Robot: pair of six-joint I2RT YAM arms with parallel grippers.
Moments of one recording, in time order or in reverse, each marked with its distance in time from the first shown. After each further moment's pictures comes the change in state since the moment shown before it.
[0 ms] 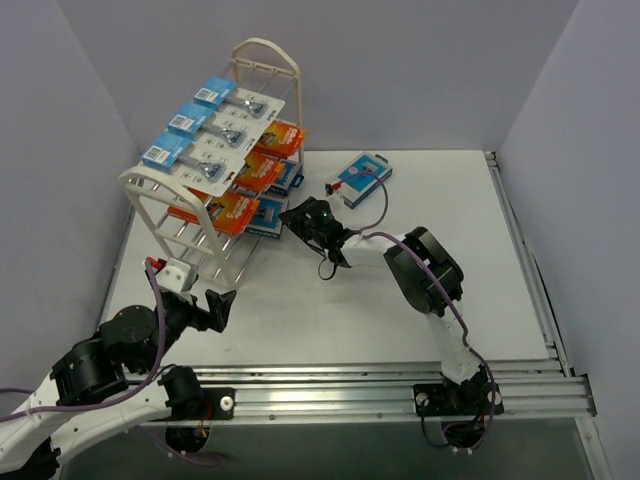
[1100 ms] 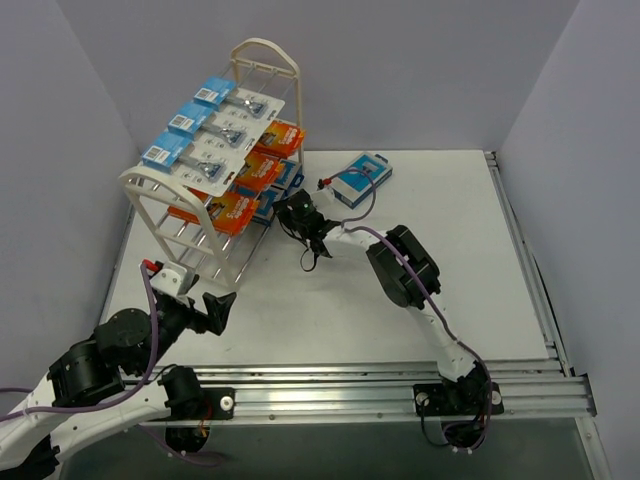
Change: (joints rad) left arm -0.034 -0.023 0.000 0.001 0.000 -0.001; right arm 0.032 0.211 0.323 -0.134 0.170 0.079
